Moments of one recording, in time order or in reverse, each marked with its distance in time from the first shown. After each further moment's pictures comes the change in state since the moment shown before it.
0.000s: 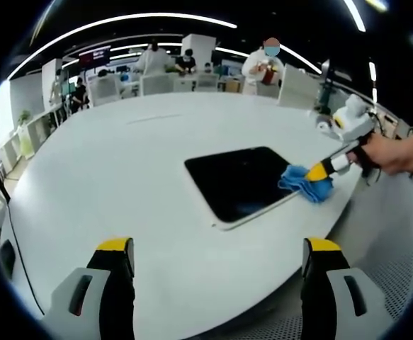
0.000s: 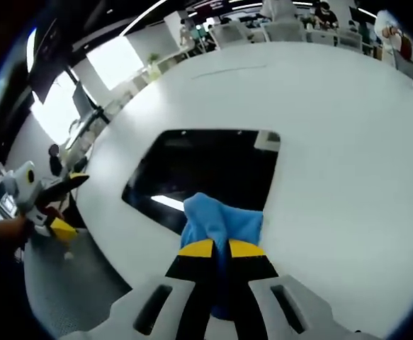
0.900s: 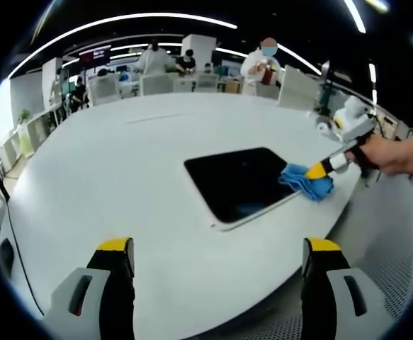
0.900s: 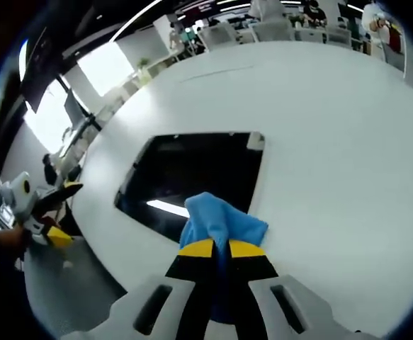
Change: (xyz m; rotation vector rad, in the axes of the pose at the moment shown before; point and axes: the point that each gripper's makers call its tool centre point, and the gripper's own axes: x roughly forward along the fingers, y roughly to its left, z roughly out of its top) left arm 0.000 0.000 0.000 -0.011 -0.005 -0.004; right arm 0.000 -0.010 0.005 0.039 -0.012 -0.037
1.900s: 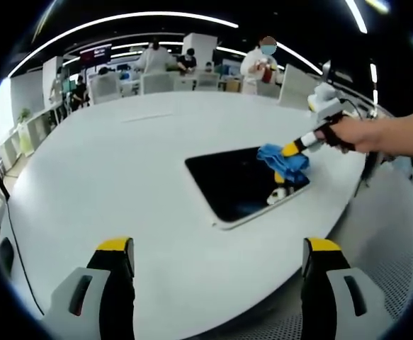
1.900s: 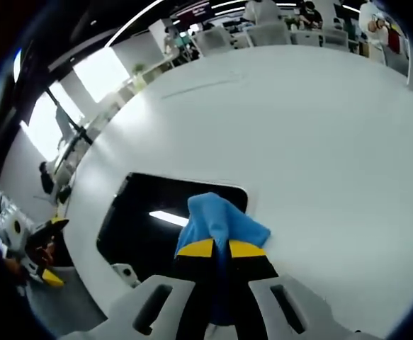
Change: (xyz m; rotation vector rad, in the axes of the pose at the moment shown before) left arm 0.001 0.001 -0.001 -0.002 0.009 0.001; right arm 0.037 -0.032 0.071 0.020 -0.024 -0.012
